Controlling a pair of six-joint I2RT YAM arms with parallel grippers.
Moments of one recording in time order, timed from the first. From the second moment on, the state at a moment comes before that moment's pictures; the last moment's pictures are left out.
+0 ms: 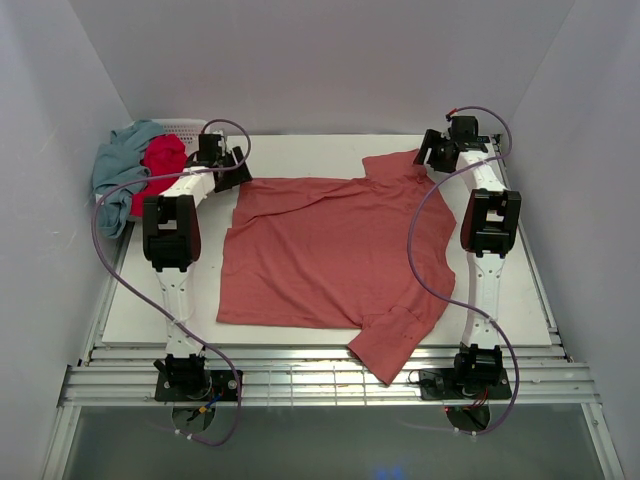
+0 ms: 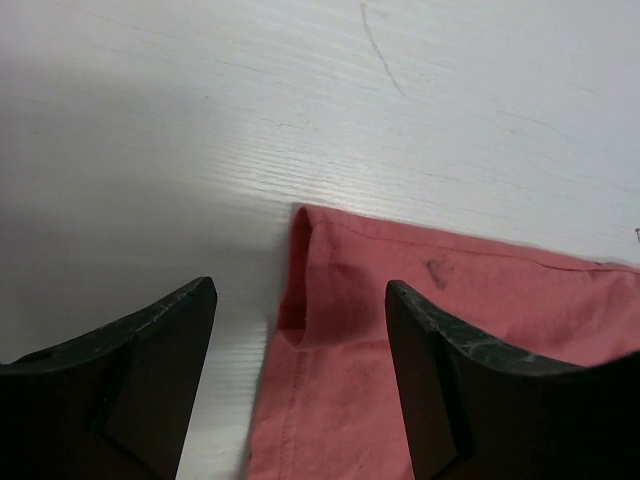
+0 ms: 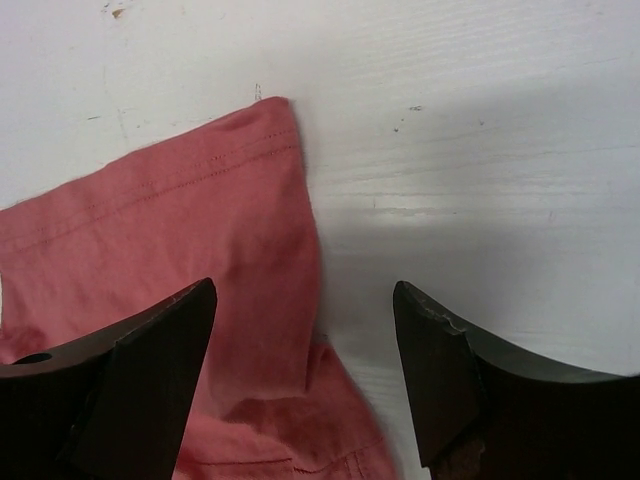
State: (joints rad) left arm -0.02 2.29 1.78 -0.26 0.08 -0.32; right arm -0.03 2.58 2.27 -0.44 -0.23 0.23
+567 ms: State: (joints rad) left arm -0.02 2.34 1.83 -0.24 0.15 -0.37; right arm 0.00 2.59 2.26 -0.42 -0.33 0.29
